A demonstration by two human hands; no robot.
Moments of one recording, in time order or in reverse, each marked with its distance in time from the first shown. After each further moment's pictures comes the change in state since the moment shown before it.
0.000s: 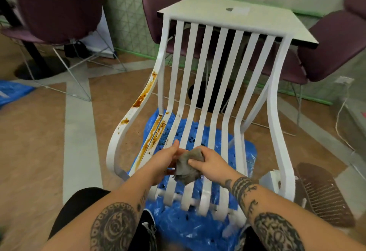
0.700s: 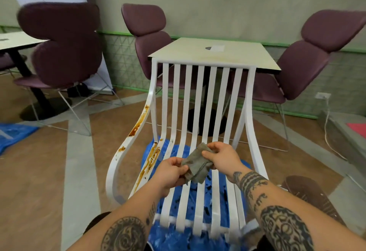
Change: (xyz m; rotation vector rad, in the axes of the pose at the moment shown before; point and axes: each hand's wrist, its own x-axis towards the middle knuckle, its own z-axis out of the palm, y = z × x) left_hand -0.044 0.034 0.056 0.056 0.120 0.211; right_hand -0.036 -0.039 -0.080 0.212 0.378 0.026
